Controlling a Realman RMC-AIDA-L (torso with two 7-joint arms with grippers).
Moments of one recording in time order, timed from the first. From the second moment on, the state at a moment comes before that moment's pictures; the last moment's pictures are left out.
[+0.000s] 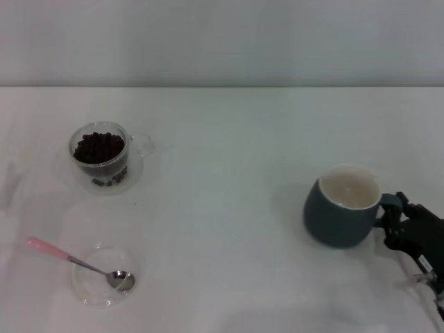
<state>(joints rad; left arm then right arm) -0.37 -2.08 1.05 0.11 -2.78 -1.18 2.48 0.15 2.02 0.37 0.42 1.17 1.16 -2.98</state>
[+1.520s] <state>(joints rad) -0.35 -2.08 1.06 0.11 -2.77 -1.18 2.48 0.26 2.02 0.36 0.48 0.79 1.01 -2.98</state>
